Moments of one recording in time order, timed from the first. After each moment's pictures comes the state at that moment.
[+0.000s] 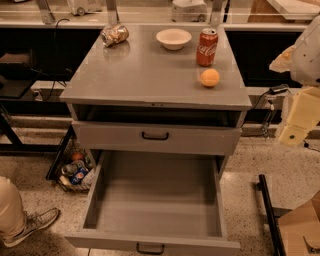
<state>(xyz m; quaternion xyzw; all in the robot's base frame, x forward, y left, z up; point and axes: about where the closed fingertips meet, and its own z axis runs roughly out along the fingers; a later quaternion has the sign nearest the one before) 0.438 -0.217 0.976 -0.60 0.78 -0.03 0.16</state>
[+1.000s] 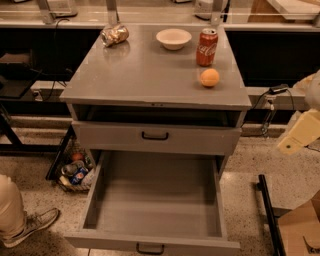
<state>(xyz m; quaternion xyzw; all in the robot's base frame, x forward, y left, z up) 0.463 -0.271 0.919 -0.49 0.84 -0.01 0.22</state>
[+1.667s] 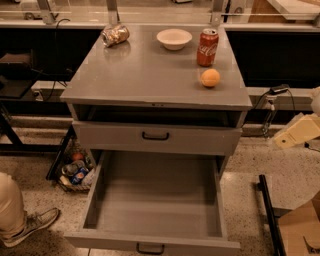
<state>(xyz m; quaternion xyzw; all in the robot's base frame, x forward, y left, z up) 0.495 -0.314 0.890 -0.38 0.88 -0.01 0.30</state>
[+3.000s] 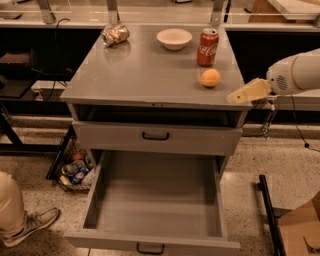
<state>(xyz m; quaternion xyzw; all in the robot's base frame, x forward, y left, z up) 0.641 -0.266 0.884 -0.30 0.85 0.07 0.42</state>
